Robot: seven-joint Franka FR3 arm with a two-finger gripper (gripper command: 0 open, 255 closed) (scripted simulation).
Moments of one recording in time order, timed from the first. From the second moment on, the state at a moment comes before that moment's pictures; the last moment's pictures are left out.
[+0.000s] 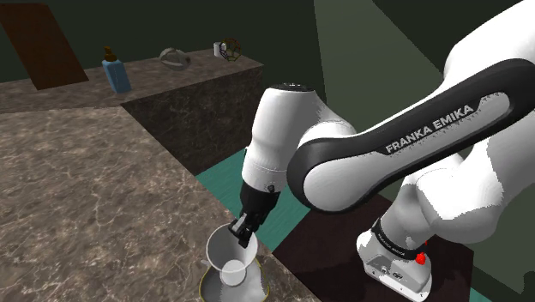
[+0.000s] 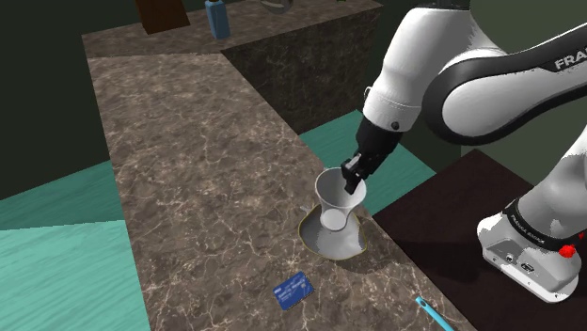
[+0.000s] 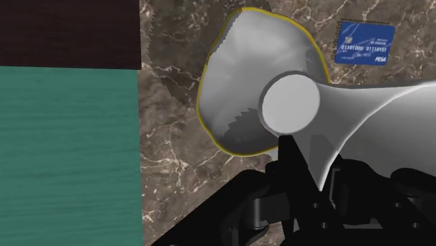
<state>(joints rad) 0.41 -0.34 0.43 -2.65 0.56 2.43 0.31</state>
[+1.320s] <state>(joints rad) 0.42 -0.22 0.45 -2.69 0.60 2.59 0.26</state>
